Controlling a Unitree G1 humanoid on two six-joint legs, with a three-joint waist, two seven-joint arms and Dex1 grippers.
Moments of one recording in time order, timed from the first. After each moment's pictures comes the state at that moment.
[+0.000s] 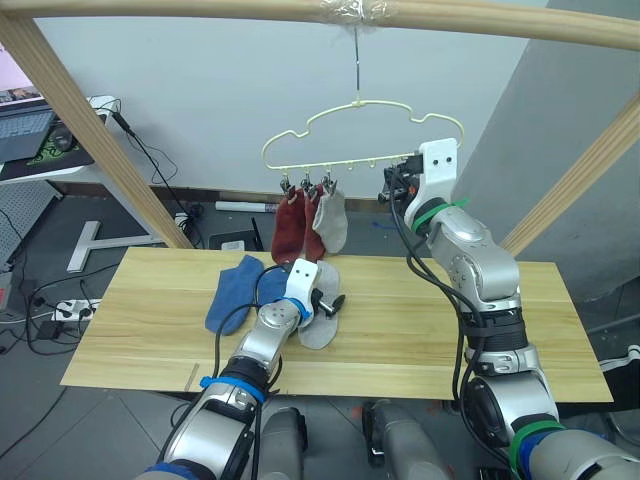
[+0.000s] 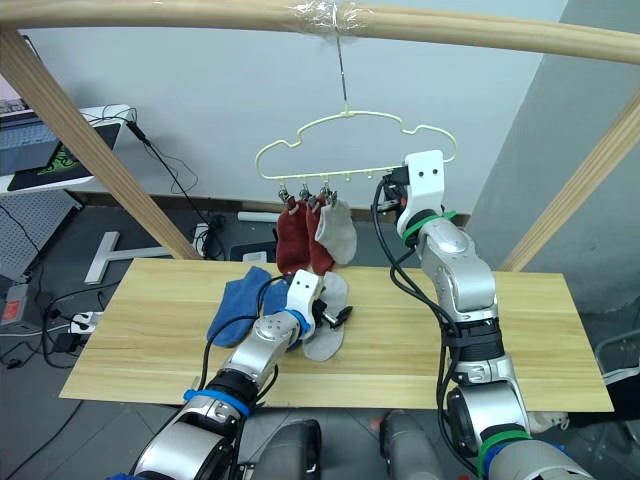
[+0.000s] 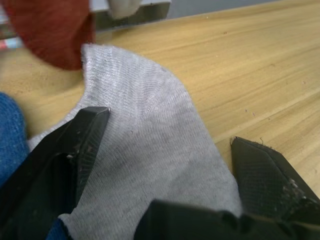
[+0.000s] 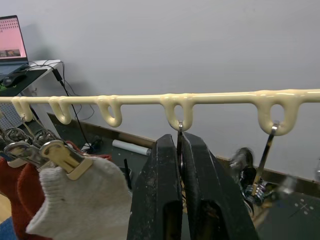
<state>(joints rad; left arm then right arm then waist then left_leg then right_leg) -0.54 0.15 -0.21 0.71 0.06 0.11 -0.38 -0.75 -0.10 -0.04 0.03 0.18 0.60 0.17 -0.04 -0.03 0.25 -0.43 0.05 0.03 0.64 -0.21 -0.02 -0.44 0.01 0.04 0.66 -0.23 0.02</state>
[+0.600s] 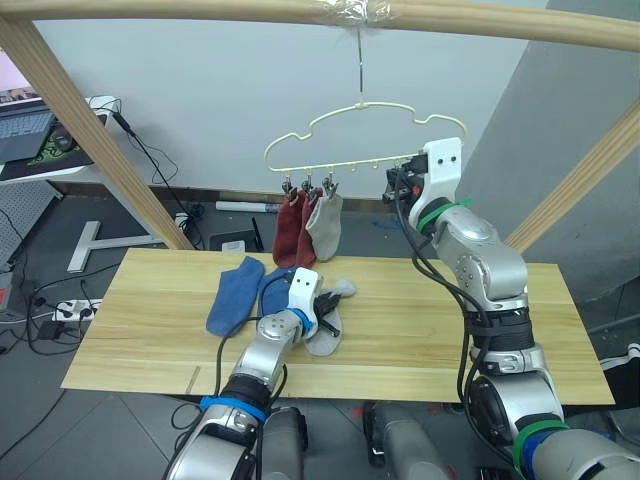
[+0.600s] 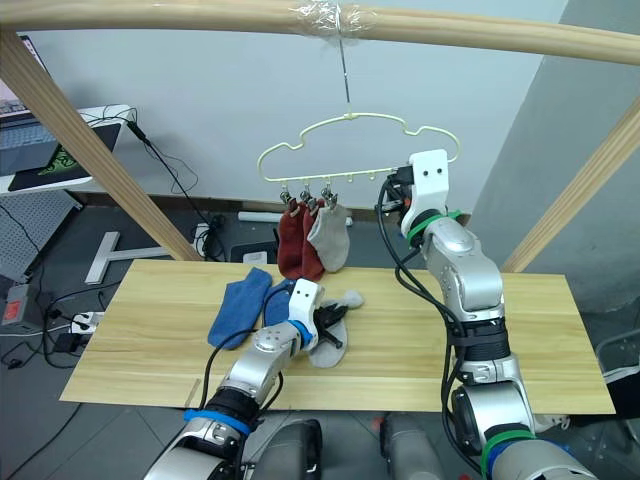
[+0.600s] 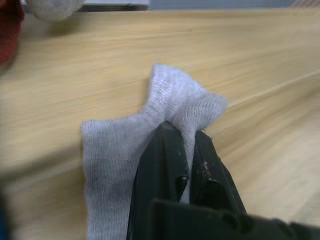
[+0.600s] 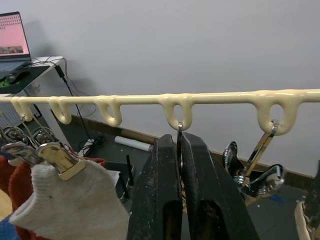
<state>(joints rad) -0.41 0.08 -0.15 0.53 -0.03 0.14 -0.47 -0.77 -0.14 -0.07 0.02 0.24 0.67 0.21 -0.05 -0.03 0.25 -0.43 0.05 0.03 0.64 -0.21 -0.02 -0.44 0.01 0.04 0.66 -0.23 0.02</state>
